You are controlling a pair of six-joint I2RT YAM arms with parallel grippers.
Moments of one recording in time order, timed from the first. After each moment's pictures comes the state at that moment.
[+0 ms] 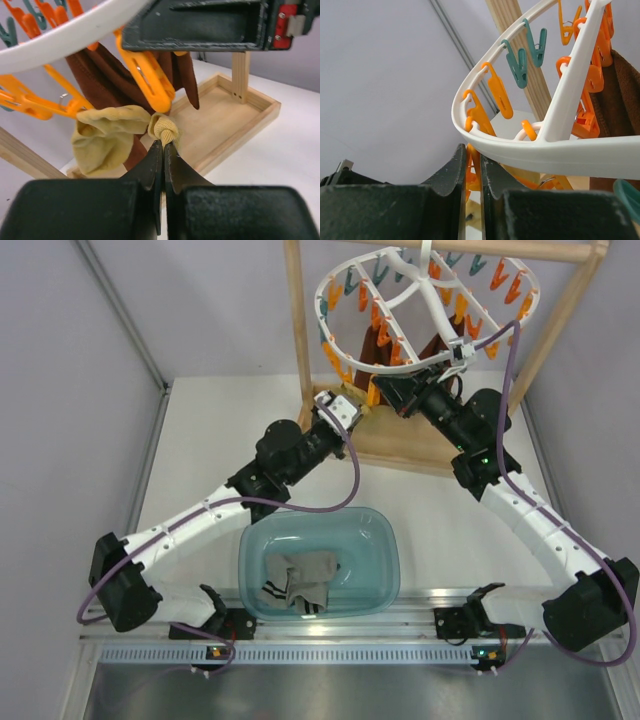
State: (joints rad) left arm -0.87 1.33 1.15 0.26 -0.05 0.24; right arm 0.43 1.22 1.12 0.38 -0.30 0.55
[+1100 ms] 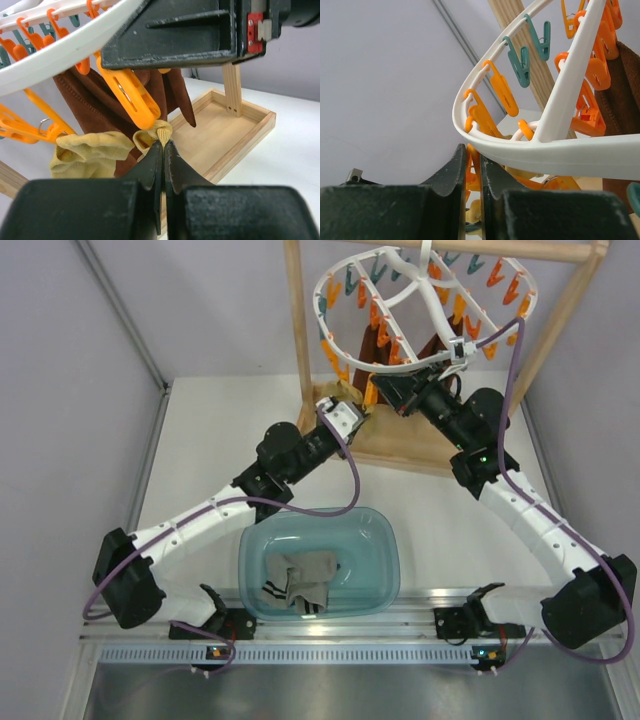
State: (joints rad) left arm -0.84 1.36 1.13 0.41 0.06 0.27; right arm 0.43 1.23 1.12 0.40 -0.31 0.62
